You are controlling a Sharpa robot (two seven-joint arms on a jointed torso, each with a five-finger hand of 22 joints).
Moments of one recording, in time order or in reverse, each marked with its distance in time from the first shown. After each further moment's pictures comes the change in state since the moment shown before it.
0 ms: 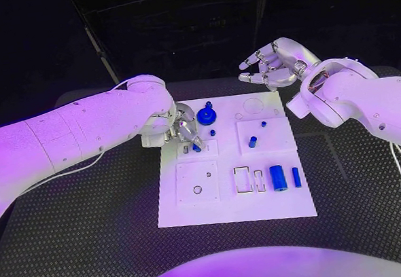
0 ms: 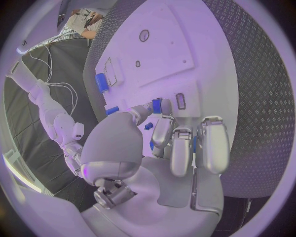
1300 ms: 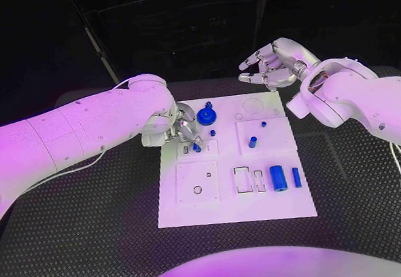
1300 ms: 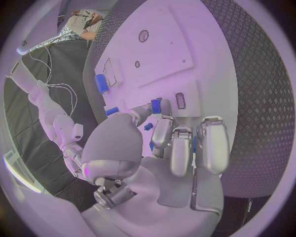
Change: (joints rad) left arm 0.002 0.011 -0.003 -0.013 -0.002 0.015 0.000; left_hand -0.043 0.037 -0.025 -0.025 -0.007 0.006 -0.005 0.019 0.027 0.007 -0.004 0.008 0.004 0.000 0.000 0.000 0.000 0.000 0.003 -0.003 0.004 0.000; right arm 0.000 0.000 0.000 0.000 0.000 0.004 -0.001; right_hand 0.000 0.000 0.000 0.000 0.005 0.000 0.000 0.000 0.000 0.000 0.000 0.000 0.000 0.000 0.000 0.000 0.000 0.000 0.000 0.000 0.000 -0.003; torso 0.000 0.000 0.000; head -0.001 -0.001
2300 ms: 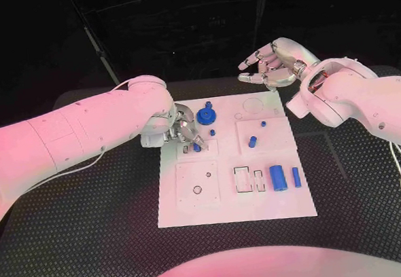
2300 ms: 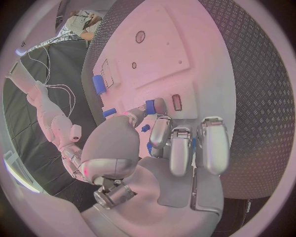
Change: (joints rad) left arm -0.004 0.001 -0.005 -0.007 -0.005 0.003 -0.002; left_hand -0.091 -0.017 -0.076 0.038 0.000 0.046 -0.024 -0.003 0.000 0.009 -0.009 0.007 0.006 0.004 -0.004 0.000 0.000 0.000 0.003 -0.003 0.008 0.000; right arm 0.000 0.000 0.000 0.000 0.000 0.002 0.000; right_hand 0.000 0.000 -0.003 -0.003 0.000 0.000 0.000 0.000 0.000 0.000 0.000 0.000 0.000 0.000 0.000 0.000 0.000 0.000 0.000 0.000 0.000 0.000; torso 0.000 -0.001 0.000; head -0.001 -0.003
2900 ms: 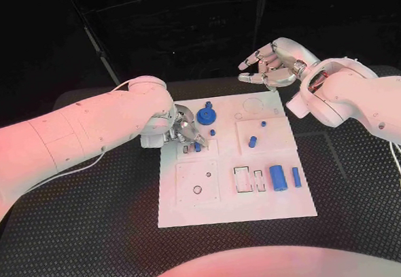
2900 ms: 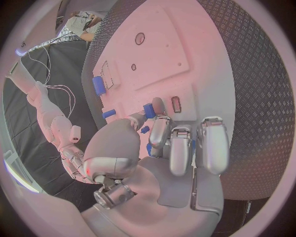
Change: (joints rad) left arm -0.001 0.000 -0.001 -0.003 0.001 0.008 0.000; left_hand -0.086 0.020 -0.094 0.088 0.000 0.008 0.000 -0.004 0.005 0.003 -0.004 0.000 0.001 -0.004 -0.004 0.000 0.000 0.000 -0.004 -0.003 0.005 0.000; right arm 0.000 0.001 0.000 -0.001 0.000 0.001 0.000; right_hand 0.000 0.000 0.000 0.000 0.000 0.000 0.000 0.000 0.000 0.000 0.000 0.000 0.000 0.000 0.000 0.000 0.000 0.000 0.000 0.000 0.000 0.000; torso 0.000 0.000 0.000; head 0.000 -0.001
